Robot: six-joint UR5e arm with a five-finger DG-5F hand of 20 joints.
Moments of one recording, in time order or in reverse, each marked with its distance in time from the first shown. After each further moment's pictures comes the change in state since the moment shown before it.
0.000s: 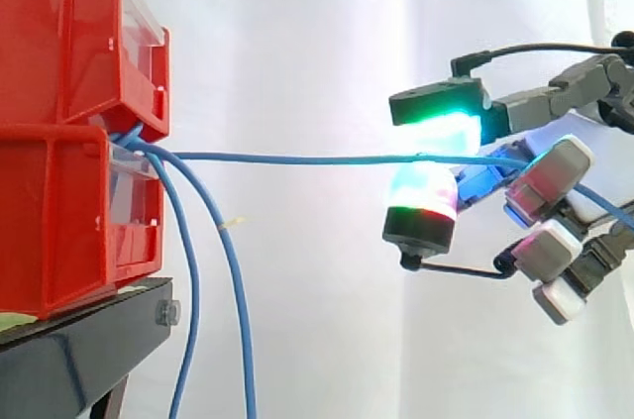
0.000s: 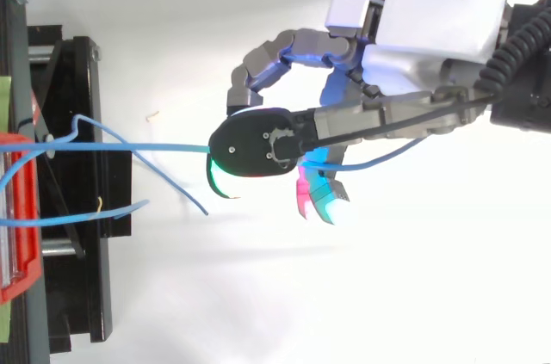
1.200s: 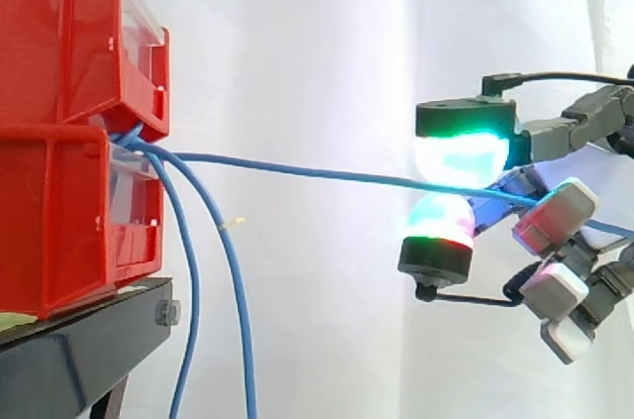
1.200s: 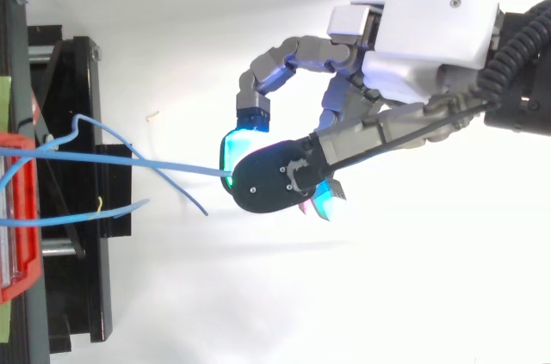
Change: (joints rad) arm 0.000 0.001 -0.033 0.017 -0.003 0.008
